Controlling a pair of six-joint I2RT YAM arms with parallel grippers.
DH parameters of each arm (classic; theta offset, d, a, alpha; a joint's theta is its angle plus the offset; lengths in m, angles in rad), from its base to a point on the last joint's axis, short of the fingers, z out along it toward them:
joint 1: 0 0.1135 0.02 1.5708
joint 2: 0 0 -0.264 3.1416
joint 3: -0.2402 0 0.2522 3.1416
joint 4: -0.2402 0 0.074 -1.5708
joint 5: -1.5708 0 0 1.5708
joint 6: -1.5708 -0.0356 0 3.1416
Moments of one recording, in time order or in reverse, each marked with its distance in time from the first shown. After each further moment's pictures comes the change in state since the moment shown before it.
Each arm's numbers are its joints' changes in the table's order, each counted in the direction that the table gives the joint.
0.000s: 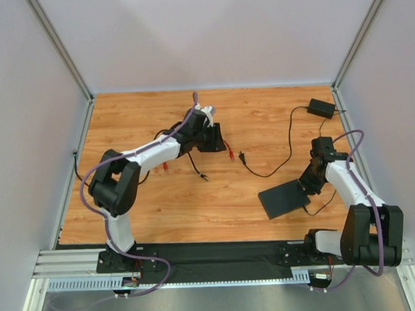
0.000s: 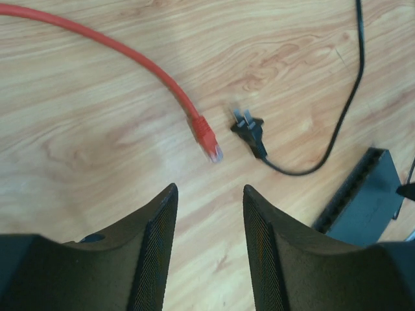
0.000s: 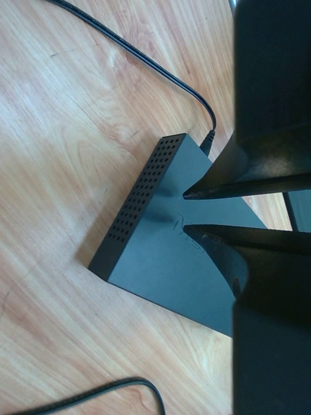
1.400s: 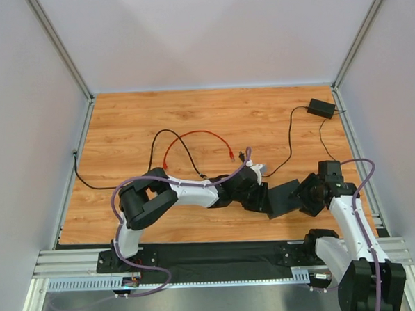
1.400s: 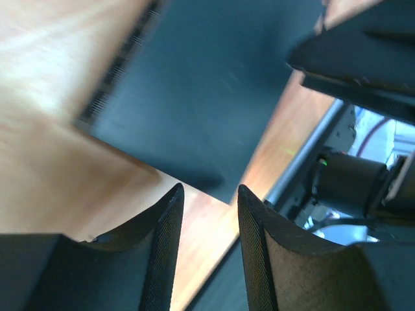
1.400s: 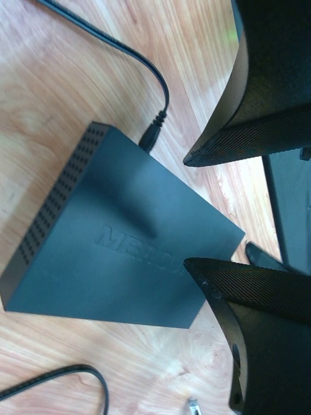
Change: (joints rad) left arm -0.531 -0.041 0.216 0.308 -0.010 0.354; right arm -0.025 0.394 0.239 -0.009 0.169 -0.138
